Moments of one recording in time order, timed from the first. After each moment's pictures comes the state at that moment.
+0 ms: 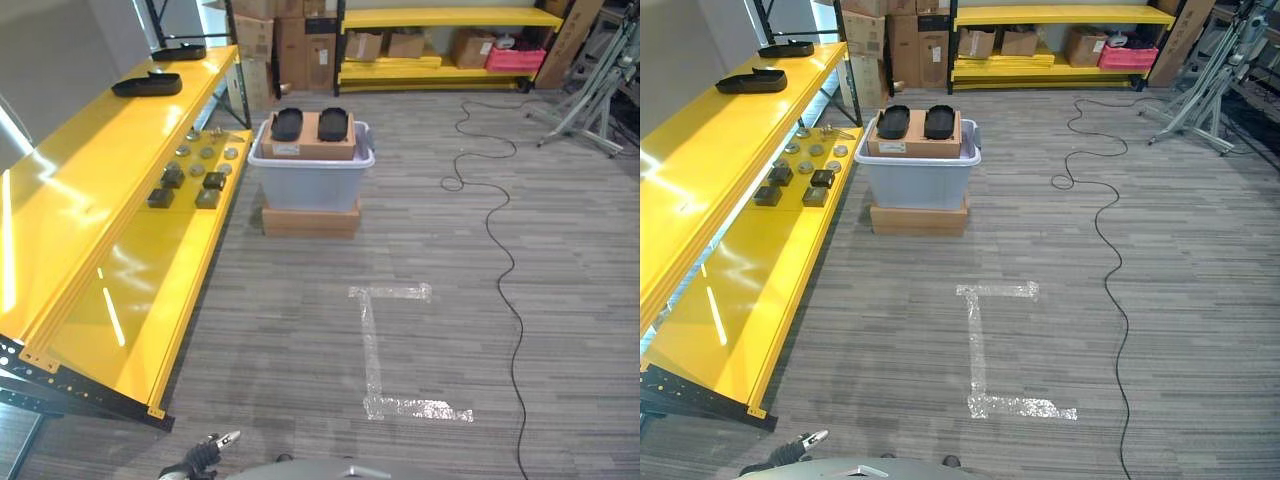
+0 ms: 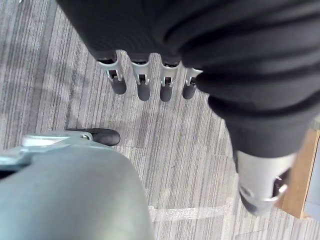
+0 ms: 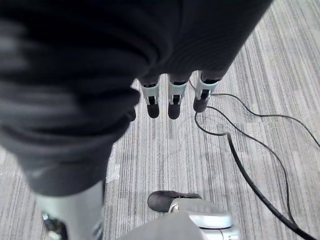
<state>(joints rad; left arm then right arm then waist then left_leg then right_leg) 0.06 0.21 -0.24 1.19 -0.41 -0.09 -0.16 0.03 -0.23 0.18 1.36 0.20 0.04 -0.15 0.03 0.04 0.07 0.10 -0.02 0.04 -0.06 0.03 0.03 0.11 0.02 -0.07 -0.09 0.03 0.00</state>
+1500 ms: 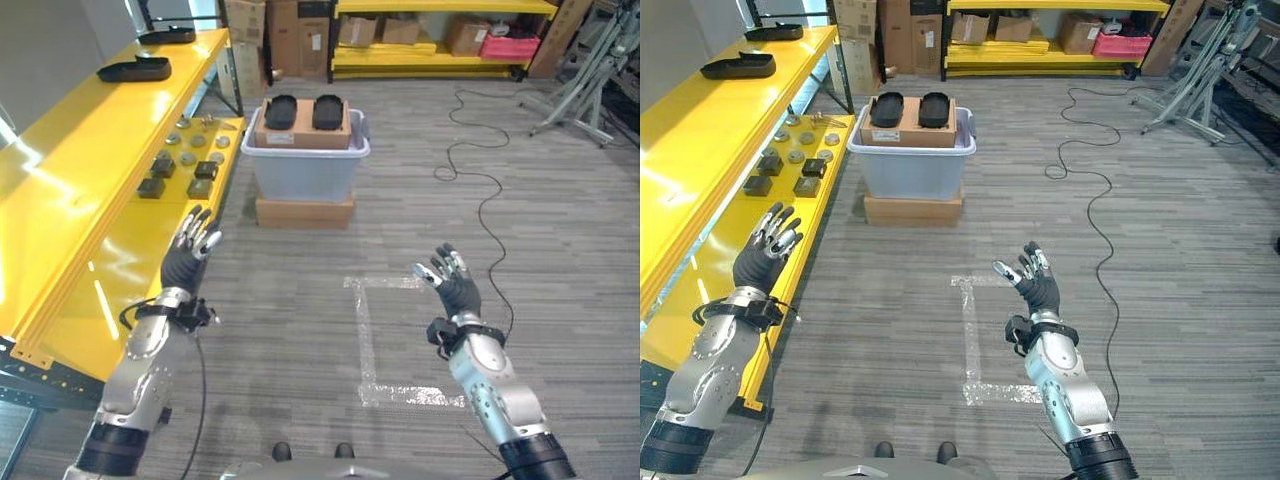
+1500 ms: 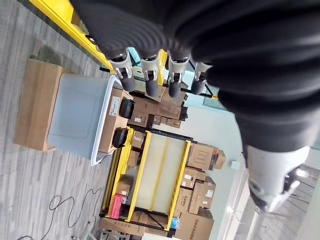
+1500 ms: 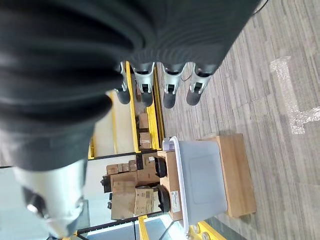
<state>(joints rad) 0.00 0.41 -0.06 -0.19 -0.68 0.01 0.10 0.04 -0.44 0.11 -0.10 0.56 0.04 -0.35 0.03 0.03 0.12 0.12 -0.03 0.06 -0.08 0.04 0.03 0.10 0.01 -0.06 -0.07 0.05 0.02</state>
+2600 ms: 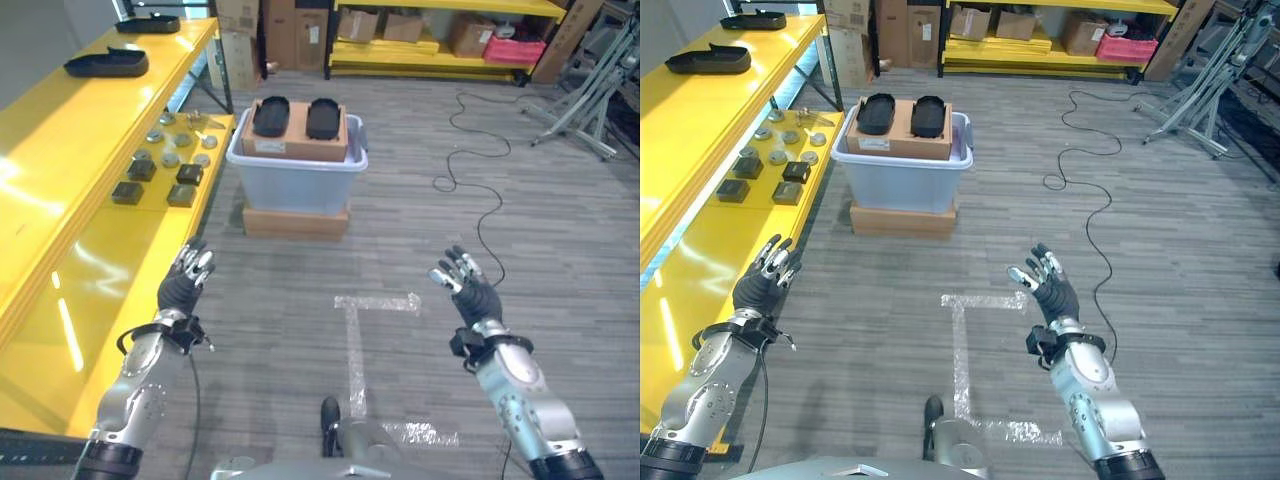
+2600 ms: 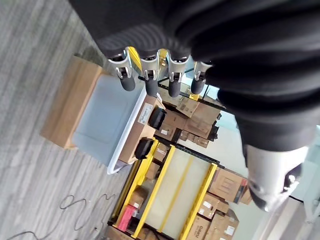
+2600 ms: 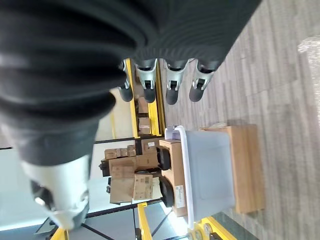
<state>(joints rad) 0.08 0.39 -0.06 -0.16 -0.81 0.06 0.12 0.11 -0.56 0.04 -0.14 0.68 0.01 -0.16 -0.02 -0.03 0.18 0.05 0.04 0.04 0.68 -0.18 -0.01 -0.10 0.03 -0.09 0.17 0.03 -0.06</state>
